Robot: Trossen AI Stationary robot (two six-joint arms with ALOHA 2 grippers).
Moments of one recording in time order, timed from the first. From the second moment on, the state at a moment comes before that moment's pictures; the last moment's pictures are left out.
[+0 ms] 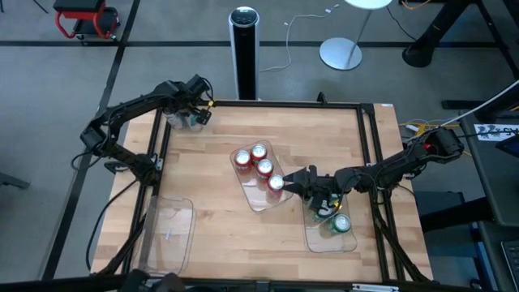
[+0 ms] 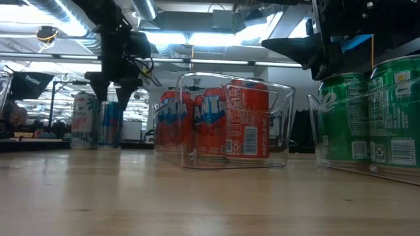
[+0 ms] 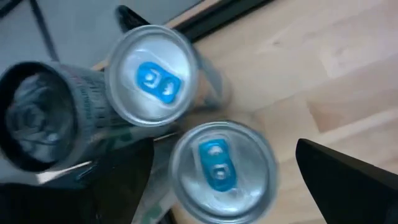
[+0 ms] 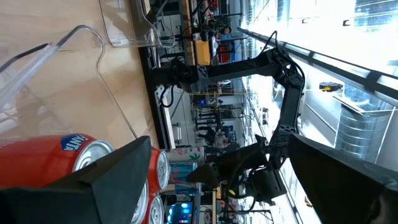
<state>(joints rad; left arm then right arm) 0.83 1.43 1.10 -0.97 -0.36 -0.25 0.32 1.36 0.46 0.82 0.31 -1.44</state>
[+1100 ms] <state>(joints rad) 0.87 1.58 1.11 -0.98 -0.31 -0.22 0.32 1.36 0.46 0.82 0.30 -1.44</state>
